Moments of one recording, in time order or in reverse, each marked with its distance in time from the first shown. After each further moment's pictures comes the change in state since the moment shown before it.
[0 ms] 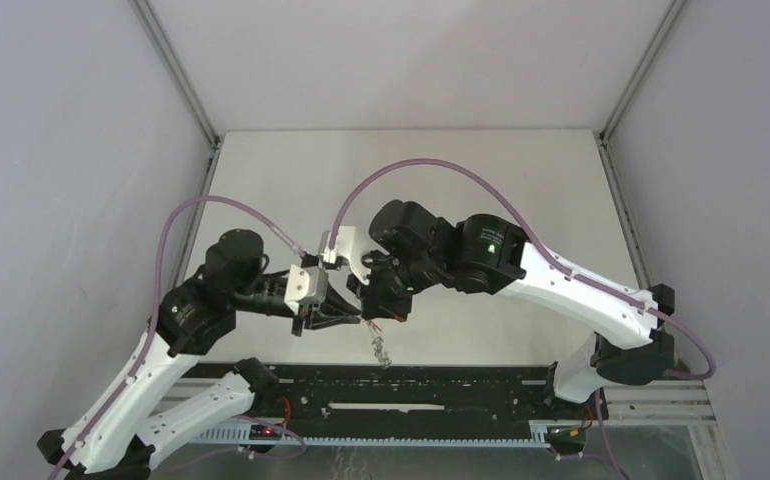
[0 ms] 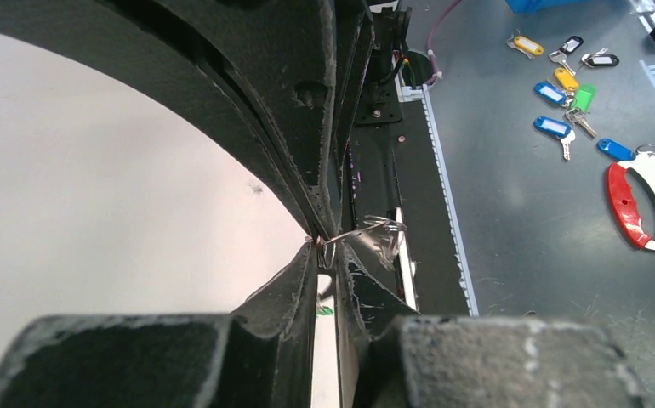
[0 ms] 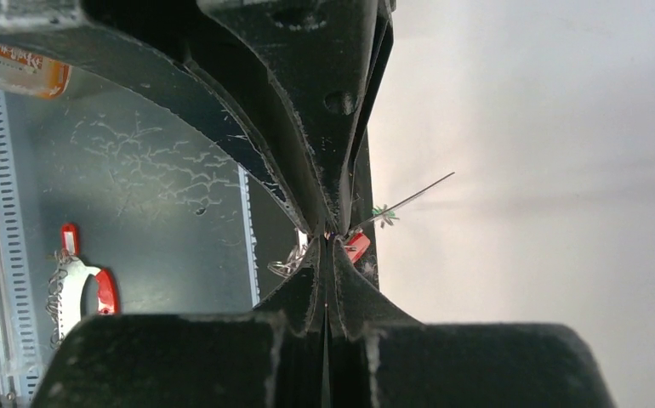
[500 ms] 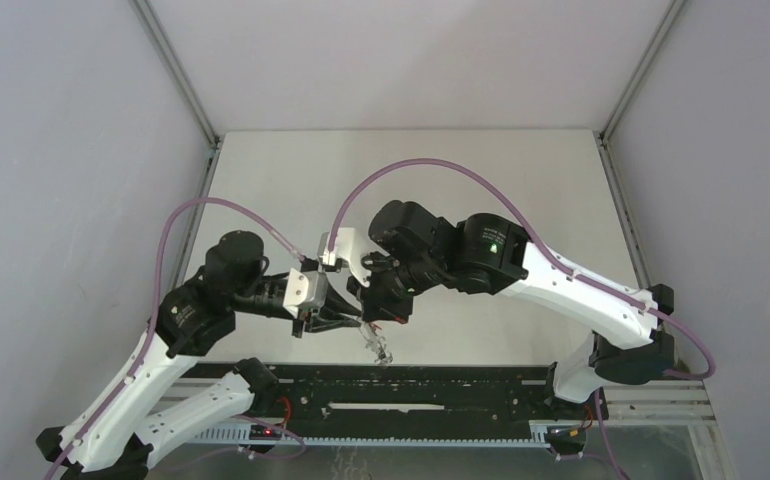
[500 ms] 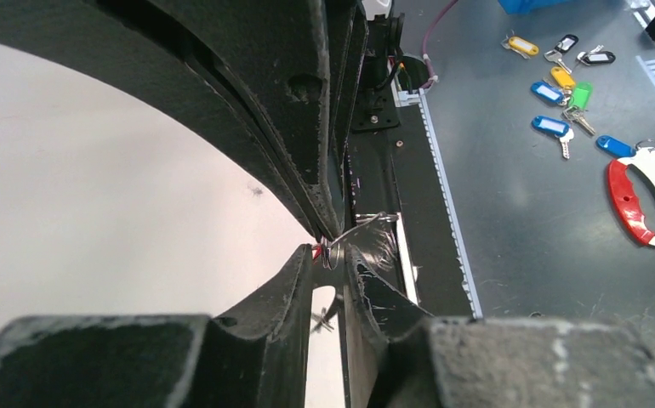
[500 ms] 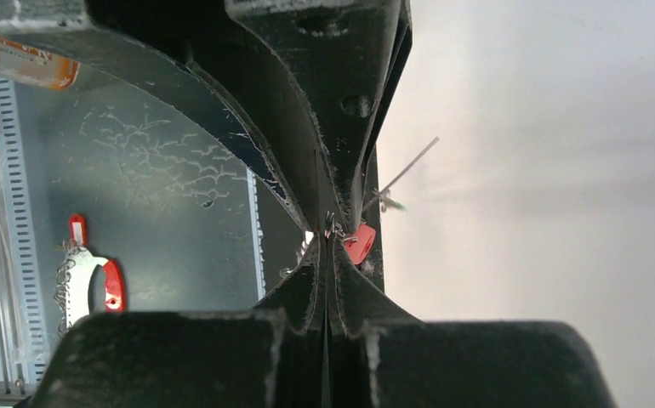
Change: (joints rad) left arm -0.028 -0.003 -0.002 0.010 -0.001 0.014; right arm 0.013 0.011 0.039 -0.037 -0.005 0.000
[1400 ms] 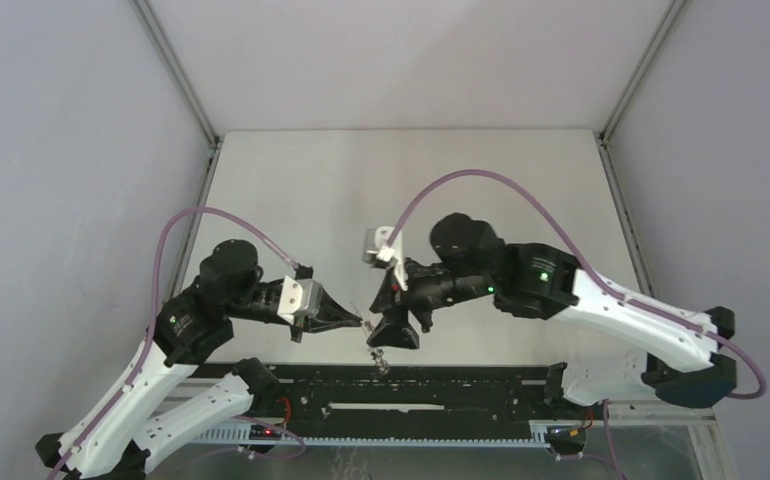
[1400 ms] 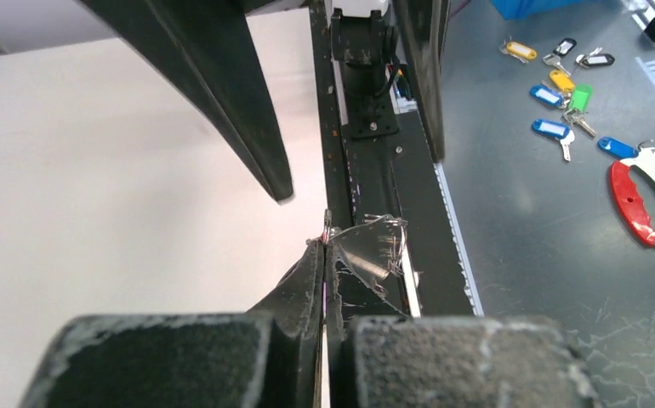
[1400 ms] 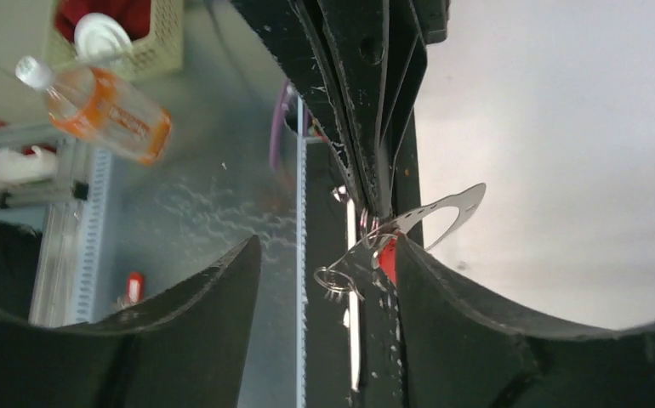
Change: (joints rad) left arm -0.010 -0.050 -0.047 0.045 -0.006 -0.011; right arm -0.033 -0.259 -0.401 0.391 -0.120 0.128
